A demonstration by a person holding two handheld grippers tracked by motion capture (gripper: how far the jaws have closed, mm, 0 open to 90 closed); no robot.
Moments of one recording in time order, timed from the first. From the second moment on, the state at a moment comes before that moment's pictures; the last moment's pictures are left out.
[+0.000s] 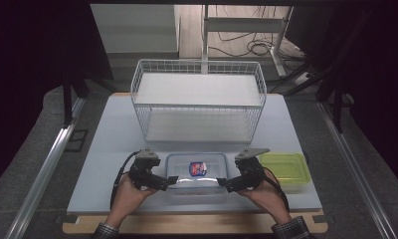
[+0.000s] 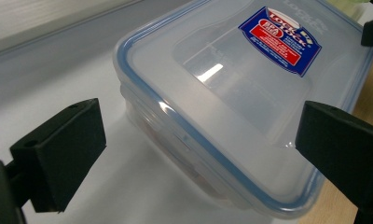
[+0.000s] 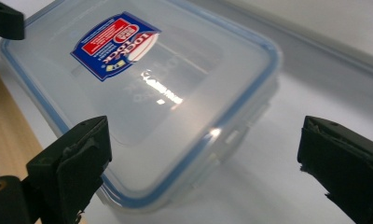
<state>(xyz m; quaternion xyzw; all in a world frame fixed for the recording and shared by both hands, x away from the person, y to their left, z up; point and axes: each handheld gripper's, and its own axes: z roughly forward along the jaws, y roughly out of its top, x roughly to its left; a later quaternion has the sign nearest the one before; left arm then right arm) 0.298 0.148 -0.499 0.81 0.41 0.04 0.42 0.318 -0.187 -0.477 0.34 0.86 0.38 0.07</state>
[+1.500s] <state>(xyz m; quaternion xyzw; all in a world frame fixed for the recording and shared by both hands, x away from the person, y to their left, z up) 0.269 0.170 -0.507 0.74 0.44 -0.08 0.50 0.301 -0.218 -0.484 0.41 0.79 0.45 -0.08</state>
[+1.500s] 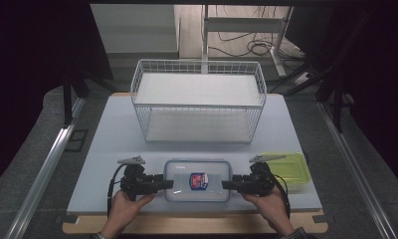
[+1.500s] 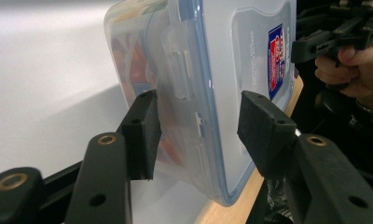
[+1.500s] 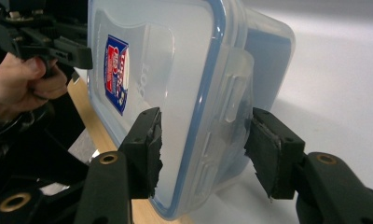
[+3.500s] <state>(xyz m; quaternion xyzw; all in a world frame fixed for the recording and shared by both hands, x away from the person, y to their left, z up) 0.335 0.193 -0.377 0.72 0.42 0.00 0.56 0.372 -0.198 -0.360 0.36 0.77 0.53 0.00</state>
